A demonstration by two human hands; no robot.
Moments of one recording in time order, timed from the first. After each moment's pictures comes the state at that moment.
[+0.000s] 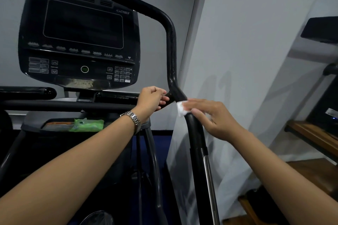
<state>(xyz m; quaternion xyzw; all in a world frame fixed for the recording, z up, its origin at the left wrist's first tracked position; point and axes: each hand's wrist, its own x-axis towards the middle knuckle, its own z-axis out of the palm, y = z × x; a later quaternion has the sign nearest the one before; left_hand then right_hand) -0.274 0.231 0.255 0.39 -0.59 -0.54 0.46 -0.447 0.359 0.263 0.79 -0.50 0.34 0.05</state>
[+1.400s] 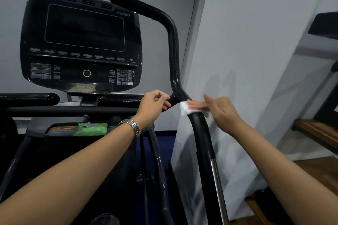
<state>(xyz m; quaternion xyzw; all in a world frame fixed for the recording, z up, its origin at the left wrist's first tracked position) -0.271 0.215 0.235 0.33 -0.67 -0.47 0.47 -0.450 0.338 0.266 0.70 -0.54 0.43 -0.14</state>
